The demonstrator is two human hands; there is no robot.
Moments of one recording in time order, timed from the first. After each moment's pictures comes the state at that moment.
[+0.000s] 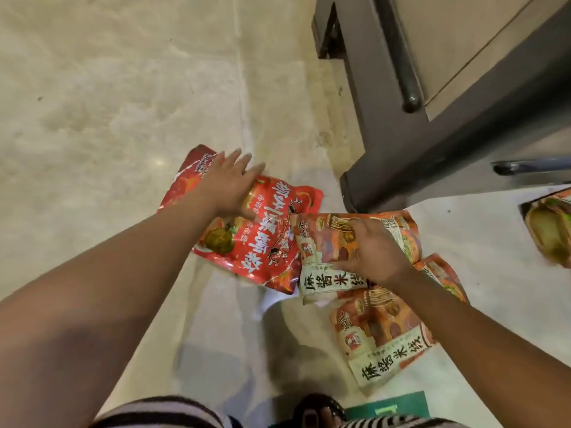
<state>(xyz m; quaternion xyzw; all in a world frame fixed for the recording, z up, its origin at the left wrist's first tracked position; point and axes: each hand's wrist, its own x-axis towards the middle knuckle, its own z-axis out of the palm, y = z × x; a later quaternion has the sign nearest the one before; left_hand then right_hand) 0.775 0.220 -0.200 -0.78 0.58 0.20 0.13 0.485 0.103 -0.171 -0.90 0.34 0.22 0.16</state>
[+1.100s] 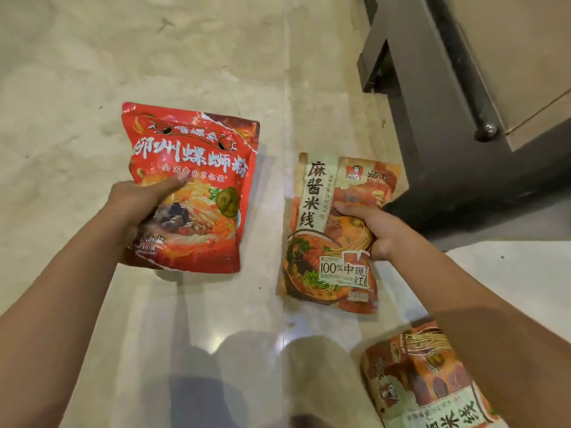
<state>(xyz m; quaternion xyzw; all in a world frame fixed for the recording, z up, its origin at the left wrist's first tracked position) 0.845 0.354 -0.168 -0.82 -0.08 0.29 -0.48 0.610 0.089 -0.179 -0.42 0.53 0.09 0.73</state>
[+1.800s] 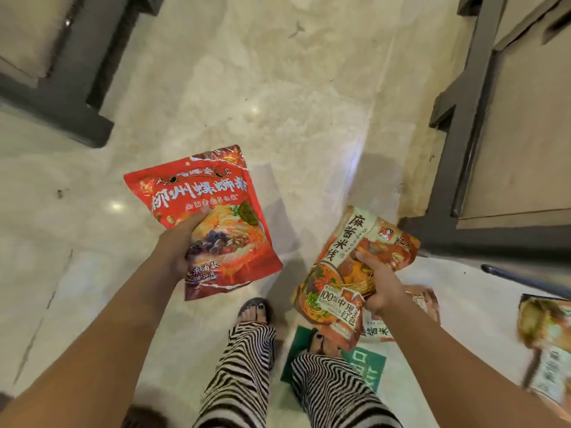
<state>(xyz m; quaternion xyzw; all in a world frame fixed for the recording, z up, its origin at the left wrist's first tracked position) 0.757 0.530 0.103 -0.64 -0.40 0.34 -0.55 0.578 0.230 0.080 -0.28 0.63 0.15 0.71</state>
